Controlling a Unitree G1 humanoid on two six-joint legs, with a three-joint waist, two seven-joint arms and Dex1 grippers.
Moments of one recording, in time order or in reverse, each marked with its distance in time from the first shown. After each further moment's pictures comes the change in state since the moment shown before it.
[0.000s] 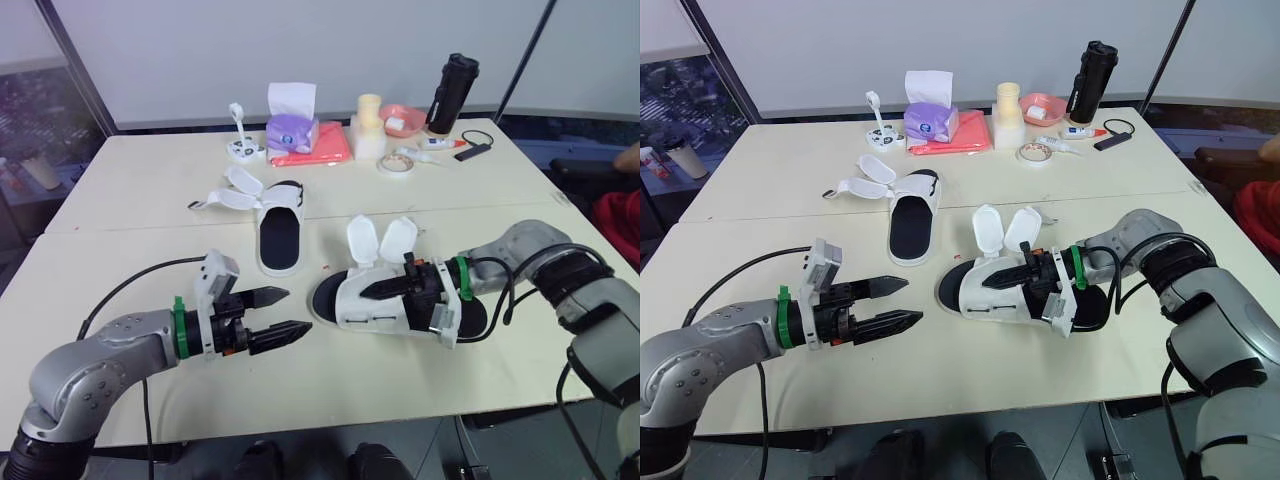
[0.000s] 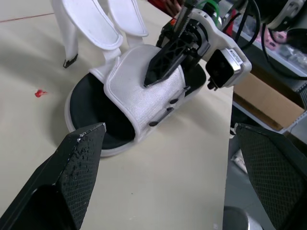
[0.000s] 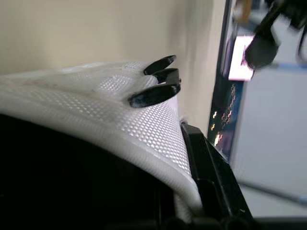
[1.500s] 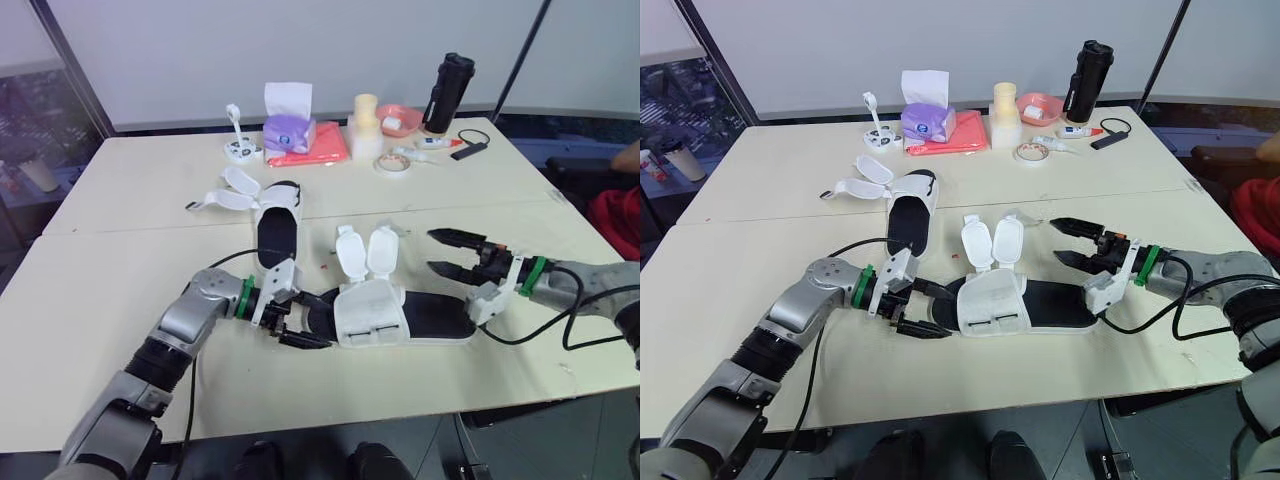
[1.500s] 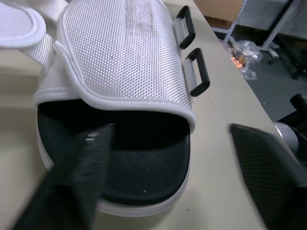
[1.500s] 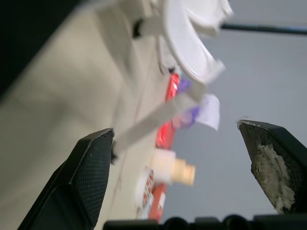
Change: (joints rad) left arm -0.431 -0.180 -0.469 0.767 0.698 -0.635 -0.693; right arm 0.339 -0.254 -0.311 0.047 0.622 0.309 0.425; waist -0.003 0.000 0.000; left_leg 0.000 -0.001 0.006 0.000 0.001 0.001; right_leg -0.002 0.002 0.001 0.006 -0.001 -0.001
